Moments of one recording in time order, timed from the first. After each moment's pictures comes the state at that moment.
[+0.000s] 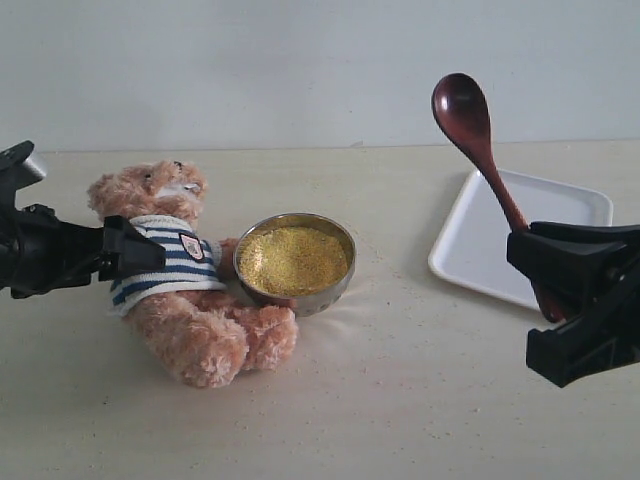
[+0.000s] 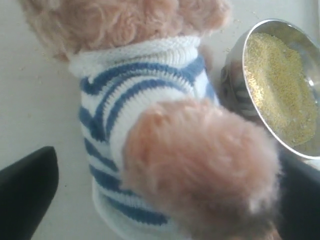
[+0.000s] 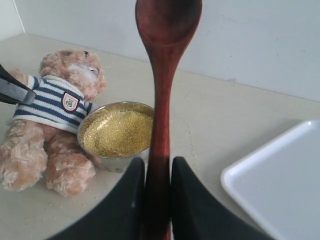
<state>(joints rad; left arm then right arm) 0.00 1.65 -0.71 -1.47 0.48 1.38 0.65 0.82 -0.28 0.22 -0.20 -0.16</state>
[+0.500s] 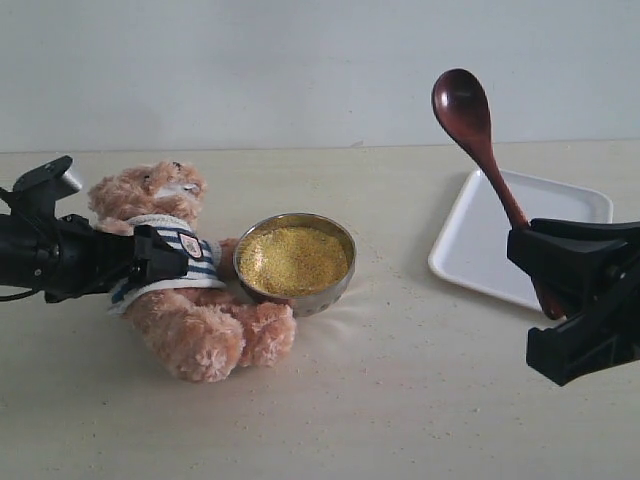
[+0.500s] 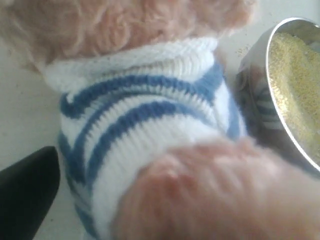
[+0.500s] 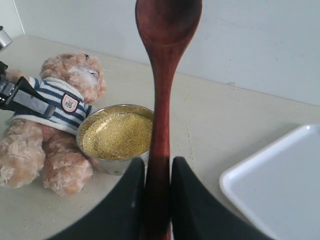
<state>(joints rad) -0.04 1.80 -0.78 -1.57 0.47 1.47 0.65 0.82 -0.28 0.22 -0.21 -0.16</state>
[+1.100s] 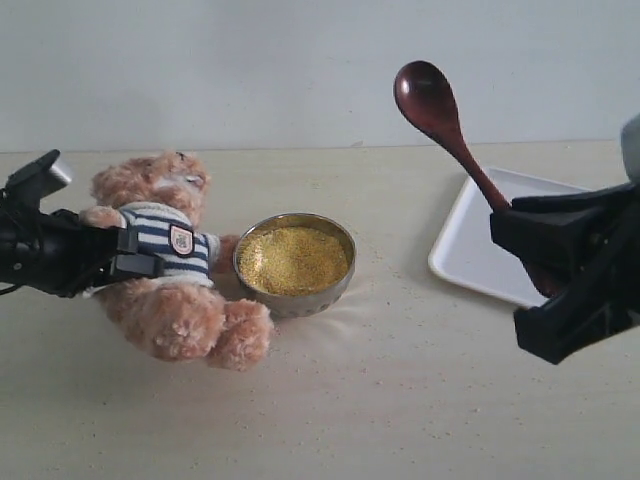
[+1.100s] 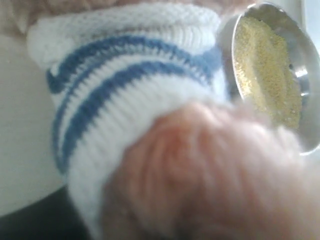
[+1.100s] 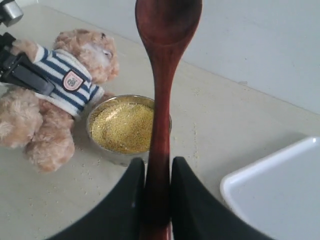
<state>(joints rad) 0.00 1.74 -0.78 -1.42 0.60 1.35 0.65 0.83 -0.44 0.13 0.04 -0.19</state>
